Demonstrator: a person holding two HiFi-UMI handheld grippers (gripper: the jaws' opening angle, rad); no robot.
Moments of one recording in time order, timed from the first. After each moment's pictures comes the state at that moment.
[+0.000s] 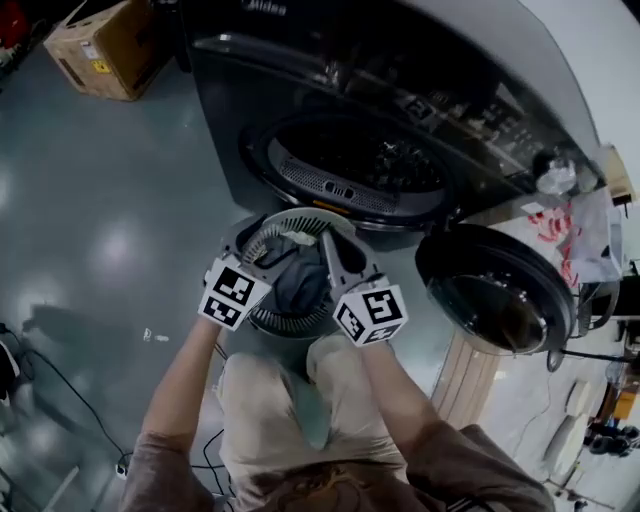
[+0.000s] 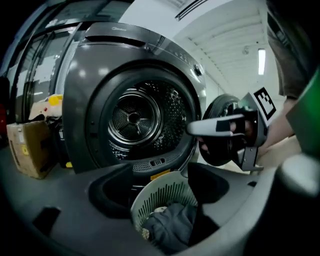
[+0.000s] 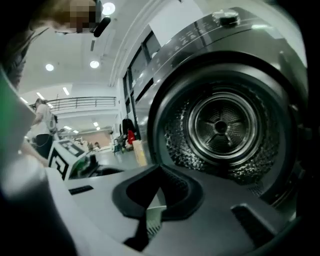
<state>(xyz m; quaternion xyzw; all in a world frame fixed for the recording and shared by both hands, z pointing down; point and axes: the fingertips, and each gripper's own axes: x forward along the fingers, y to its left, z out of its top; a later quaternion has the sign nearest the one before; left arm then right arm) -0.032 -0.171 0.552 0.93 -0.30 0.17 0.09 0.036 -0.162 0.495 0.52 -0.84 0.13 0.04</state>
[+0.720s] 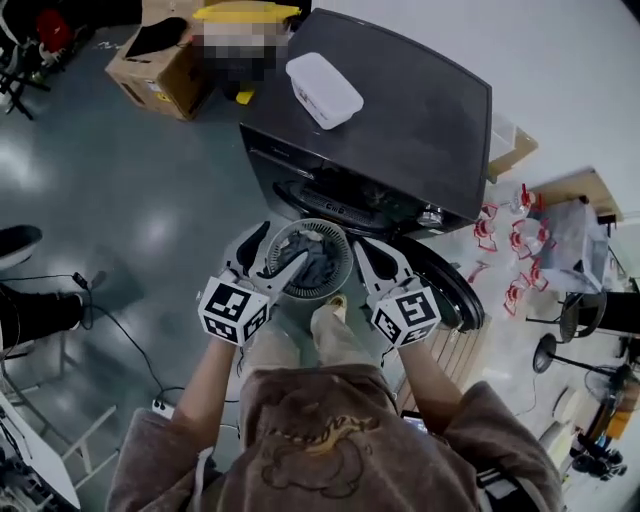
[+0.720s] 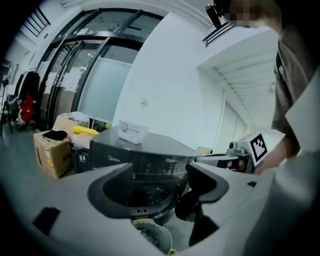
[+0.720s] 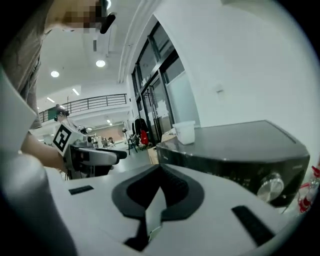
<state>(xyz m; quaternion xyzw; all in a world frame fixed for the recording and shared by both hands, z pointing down) -0.047 -0.128 0.108 0.90 -0.39 0.08 0.18 0.077 -0.119 0.114 0.45 -0.87 0.16 0.09</state>
